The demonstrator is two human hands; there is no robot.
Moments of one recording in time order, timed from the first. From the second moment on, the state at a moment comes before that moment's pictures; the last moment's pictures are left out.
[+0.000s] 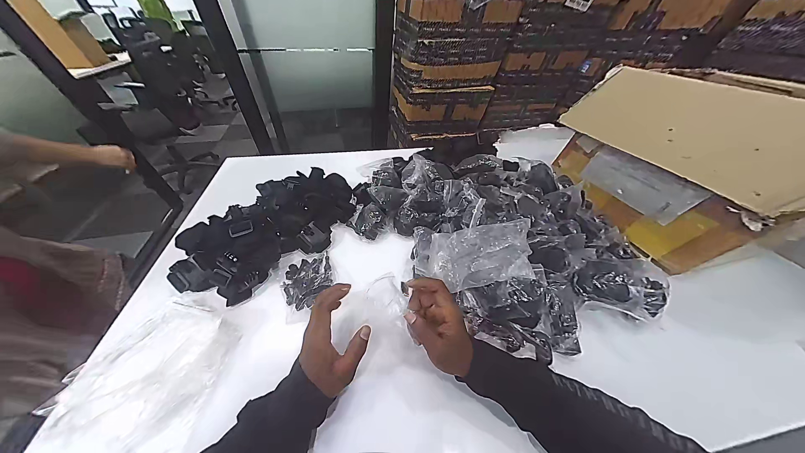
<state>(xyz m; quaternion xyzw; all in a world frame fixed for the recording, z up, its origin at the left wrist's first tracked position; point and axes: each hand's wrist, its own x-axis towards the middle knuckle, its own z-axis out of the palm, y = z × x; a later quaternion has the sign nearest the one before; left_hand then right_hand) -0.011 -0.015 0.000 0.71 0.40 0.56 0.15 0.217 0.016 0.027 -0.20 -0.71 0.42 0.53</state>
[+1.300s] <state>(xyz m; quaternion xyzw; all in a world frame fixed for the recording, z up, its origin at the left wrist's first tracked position) -0.014 -0.019 0.006 0.63 0.49 0.55 0.24 0.216 0.025 0.017 -0.27 -0.70 0.51 0.42</state>
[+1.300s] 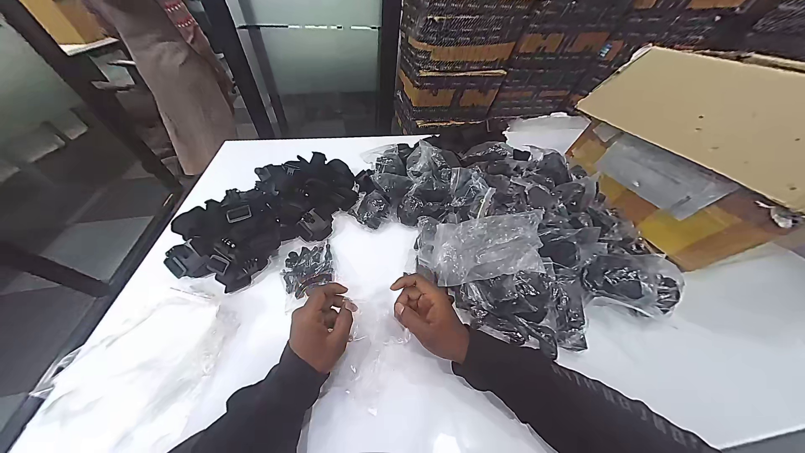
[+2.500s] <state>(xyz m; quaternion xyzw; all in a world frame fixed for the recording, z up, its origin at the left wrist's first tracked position) -0.019 -0.014 -0.005 0.68 0.41 0.48 0.37 0.219 0.026 0.015 -0.29 -0.79 0.46 0.29</state>
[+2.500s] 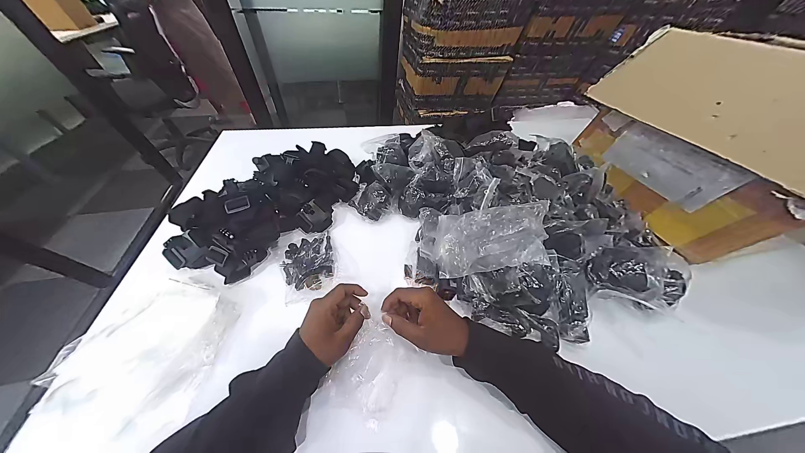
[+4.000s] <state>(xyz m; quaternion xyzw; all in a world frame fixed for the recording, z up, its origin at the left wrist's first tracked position) -0.022 -0.013 -0.011 0.74 0.33 0.45 0.38 0.217 0.019 0.010 -0.22 -0.86 0.35 0.29</state>
